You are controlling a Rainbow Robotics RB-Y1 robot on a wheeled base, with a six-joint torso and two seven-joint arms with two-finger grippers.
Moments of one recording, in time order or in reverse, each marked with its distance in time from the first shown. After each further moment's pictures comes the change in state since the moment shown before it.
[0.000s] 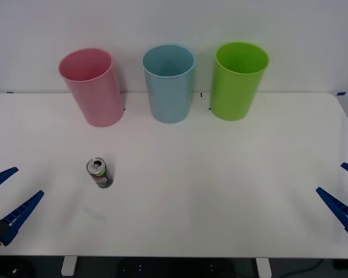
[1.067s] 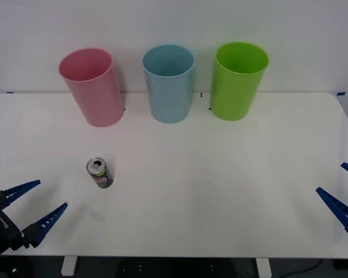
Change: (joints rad) right arm 0.000 0.000 0.000 0.000 0.000 0.000 0.000; left arm -0.038 -0.008 -0.079 0.027 -0.272 0.104 -0.008
